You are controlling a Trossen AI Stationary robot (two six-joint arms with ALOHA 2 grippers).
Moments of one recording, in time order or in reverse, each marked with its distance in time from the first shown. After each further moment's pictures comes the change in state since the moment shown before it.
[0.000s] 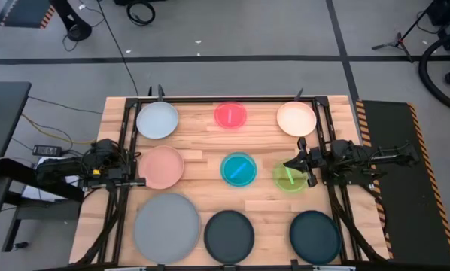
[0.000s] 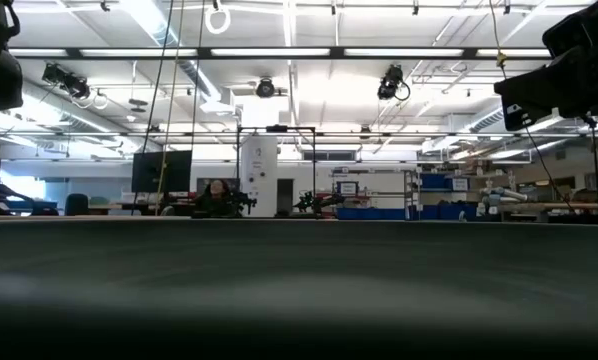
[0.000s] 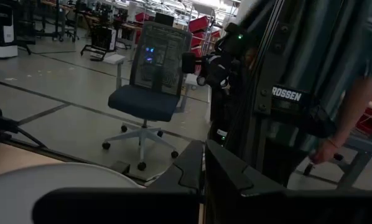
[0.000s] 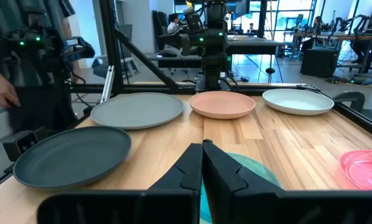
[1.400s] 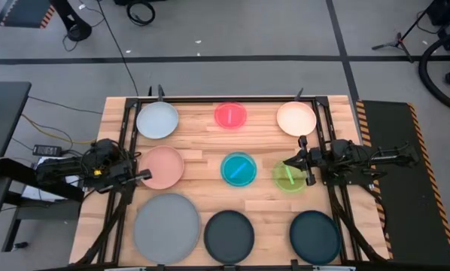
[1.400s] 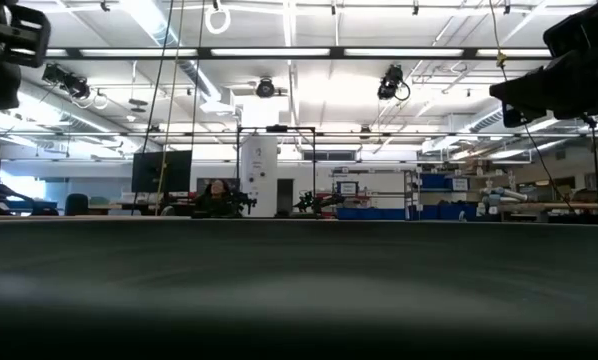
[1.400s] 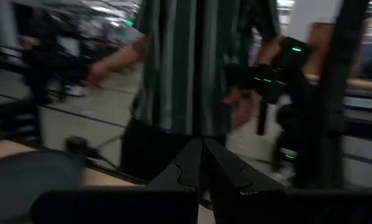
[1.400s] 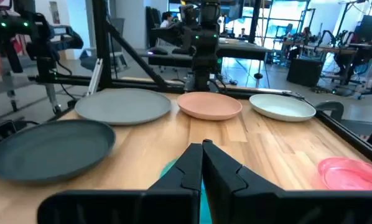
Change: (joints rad) left arm 0.002 0.000 0.000 0.010 -0.277 0.164; right arm -0.020 -0.002 0.000 -0.001 0.018 -0.084
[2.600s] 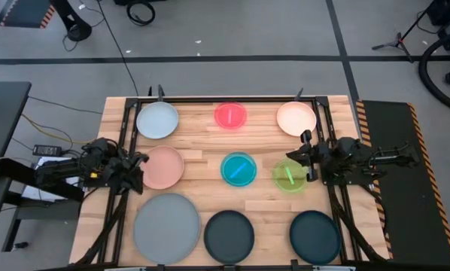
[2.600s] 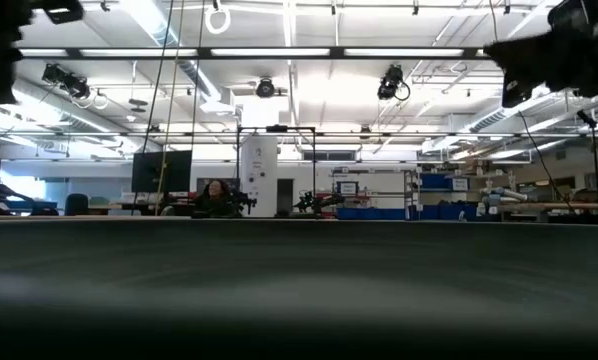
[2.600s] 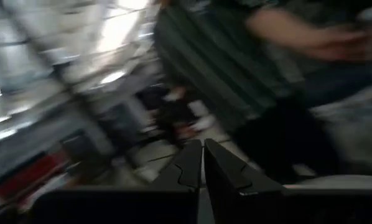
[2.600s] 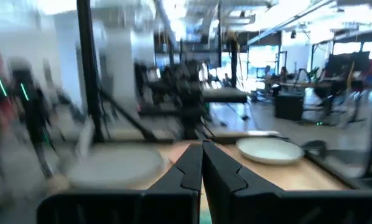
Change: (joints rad) left arm 0.037 0.001 0.000 0.134 -0.344 0.626; right arm -0.002 0.000 0.000 0.238 0.054 0.122
